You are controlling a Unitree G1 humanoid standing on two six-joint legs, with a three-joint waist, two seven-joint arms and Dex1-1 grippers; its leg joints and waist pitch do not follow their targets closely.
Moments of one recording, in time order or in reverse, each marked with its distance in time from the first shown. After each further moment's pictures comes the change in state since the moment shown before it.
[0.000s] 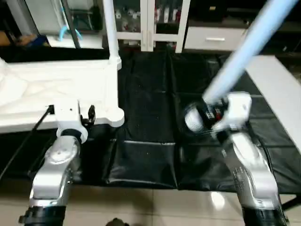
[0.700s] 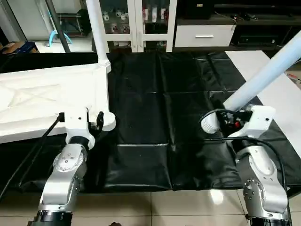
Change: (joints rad) left arm 0.042 -0.055 -0.012 0.106 0.011 -0.160 -0.076; right arm 0.034 0.007 -0.089 0.021 0.024 -0.129 -0.002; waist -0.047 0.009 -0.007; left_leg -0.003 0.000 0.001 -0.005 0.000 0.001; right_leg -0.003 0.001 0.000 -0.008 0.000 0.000
